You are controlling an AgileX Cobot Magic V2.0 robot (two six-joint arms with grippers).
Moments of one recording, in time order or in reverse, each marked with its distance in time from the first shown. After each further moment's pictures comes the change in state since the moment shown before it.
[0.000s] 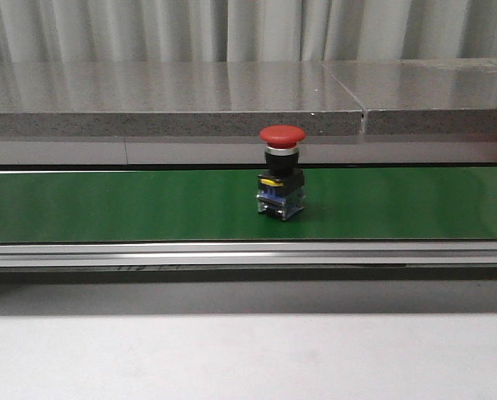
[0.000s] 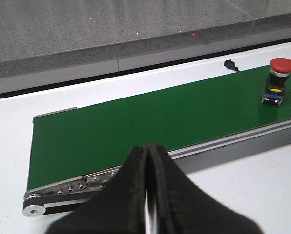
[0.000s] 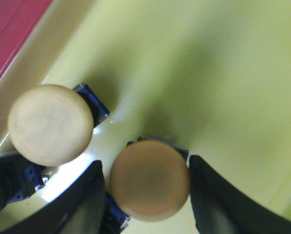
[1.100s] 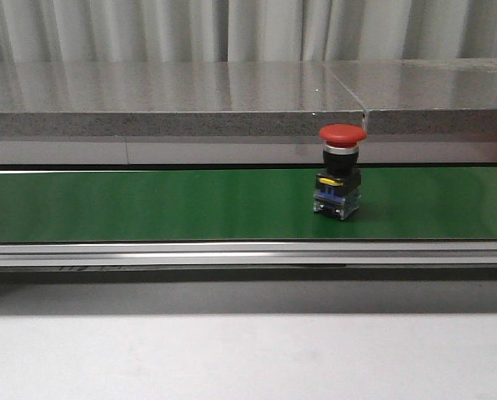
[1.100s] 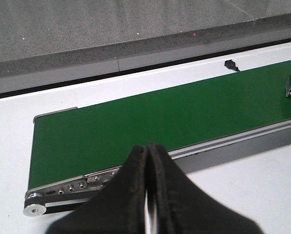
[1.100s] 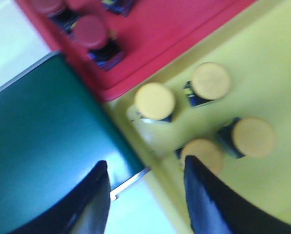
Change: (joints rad) left arm 0.000 0.000 0.000 0.000 0.000 0.000; right arm 0.246 -0.388 0.000 0.179 0.141 -0.291
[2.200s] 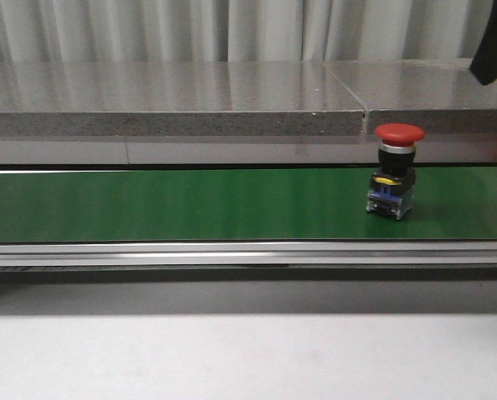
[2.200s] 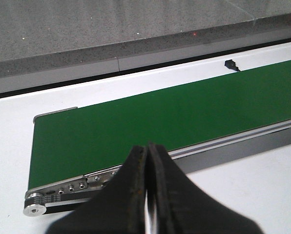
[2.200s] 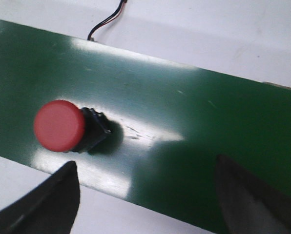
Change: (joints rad) left arm 0.000 0.000 0.000 0.000 0.000 0.000; right arm 0.463 0.133 -0.128 0.309 0.019 -0.532
